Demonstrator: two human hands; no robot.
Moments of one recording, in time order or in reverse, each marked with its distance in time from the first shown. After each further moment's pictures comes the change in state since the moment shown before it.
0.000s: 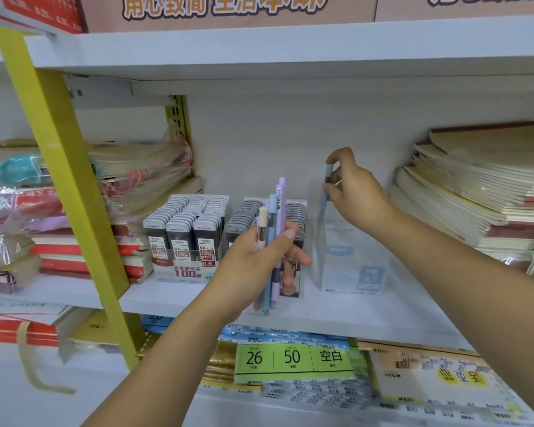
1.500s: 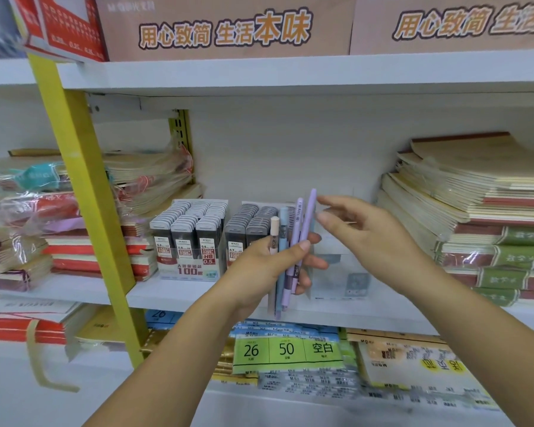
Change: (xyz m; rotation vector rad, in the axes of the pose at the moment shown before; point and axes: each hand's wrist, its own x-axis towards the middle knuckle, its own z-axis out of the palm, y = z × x) left_hand -0.014 0.011 0.019 -0.178 -0.156 -0.114; right_hand -0.099 -0.070 -0.058 0.422 -0.107 0.187
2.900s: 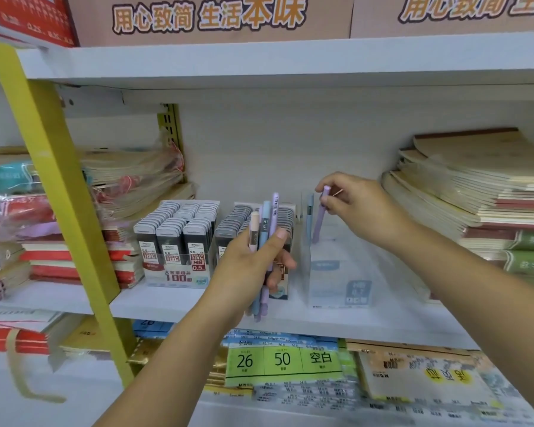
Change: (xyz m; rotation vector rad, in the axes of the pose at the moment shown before) left_hand 0.013 -0.006 -0.008 0.130 0.297 0.048; right_hand 0.079 0.048 -0.008 -0.293 0.017 -0.163
